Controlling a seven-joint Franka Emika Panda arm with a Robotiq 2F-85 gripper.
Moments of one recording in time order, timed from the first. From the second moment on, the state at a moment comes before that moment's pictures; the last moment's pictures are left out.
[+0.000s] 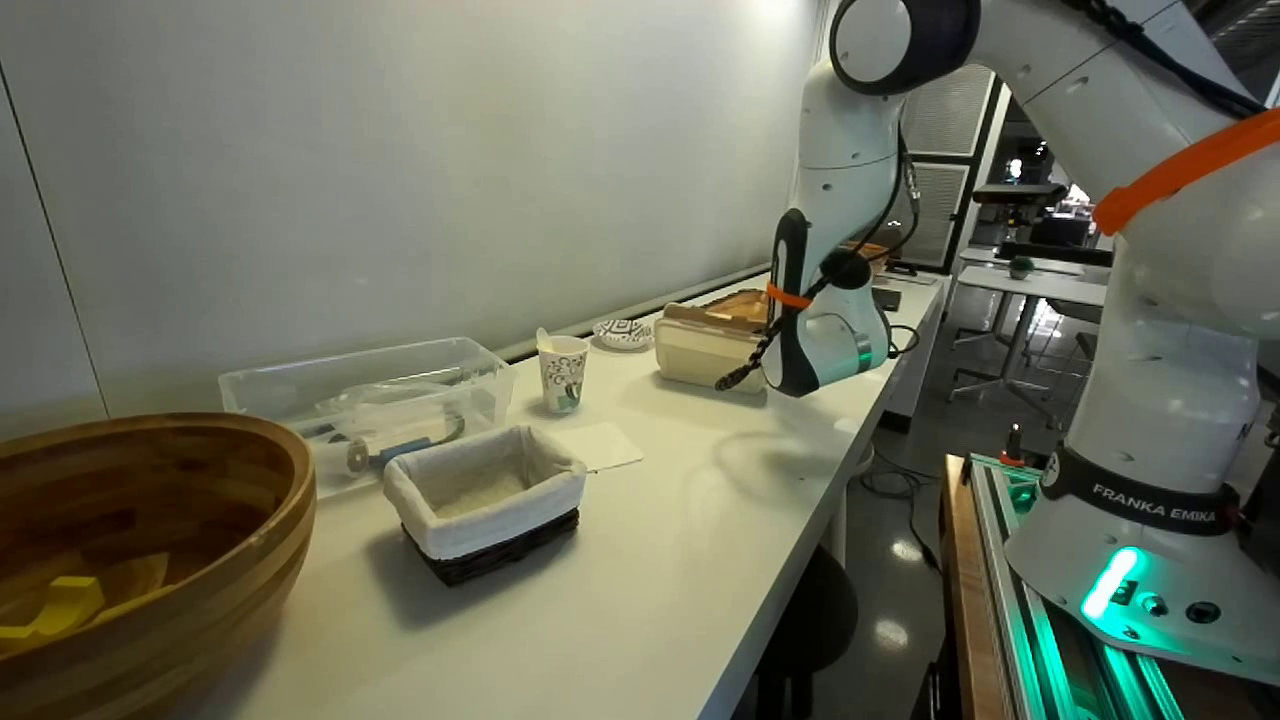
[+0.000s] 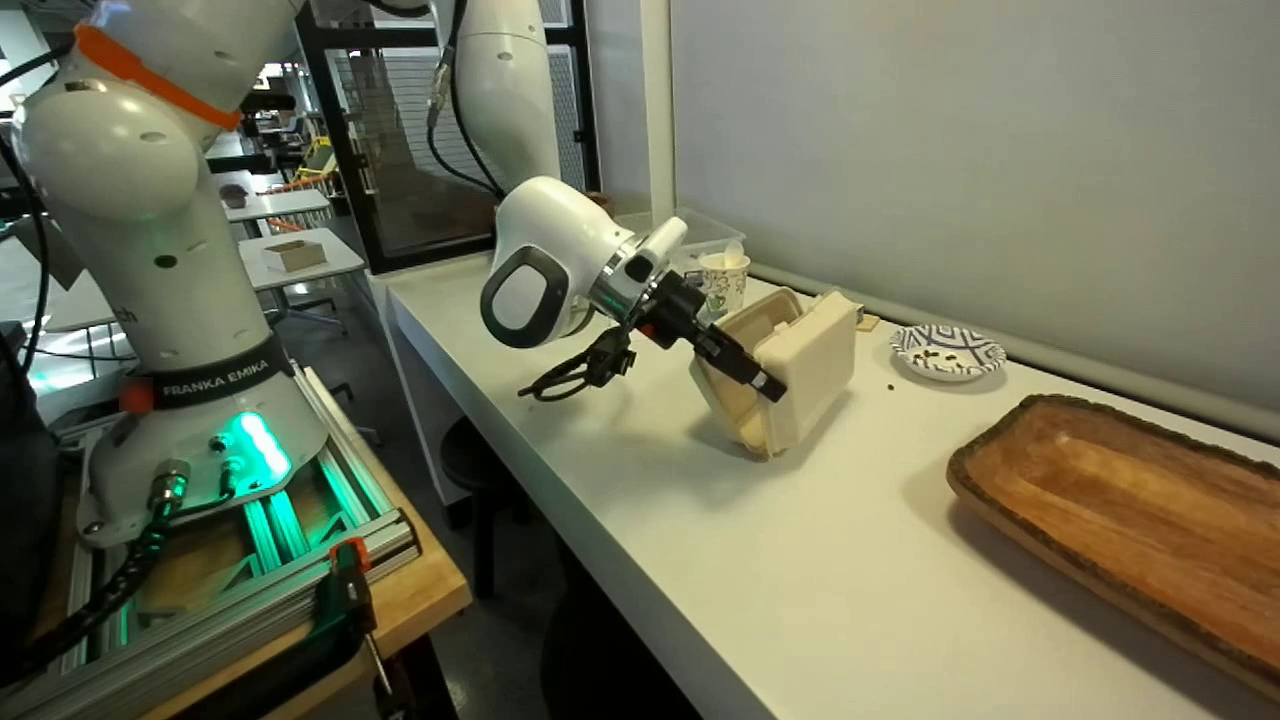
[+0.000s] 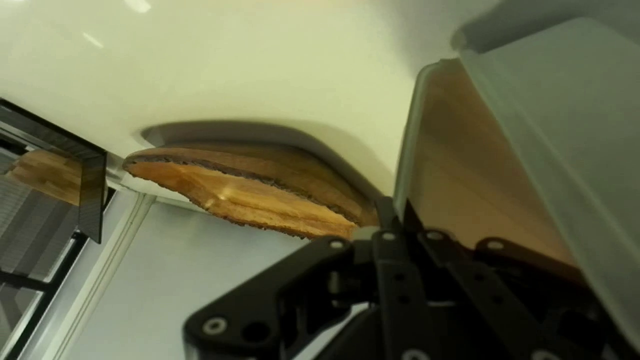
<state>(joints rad) 0.00 0.73 -0.50 -2.51 0.44 3.97 -0.07</state>
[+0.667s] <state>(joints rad) 0.06 0.77 -0.44 -2.50 0.69 4.17 -0.35</state>
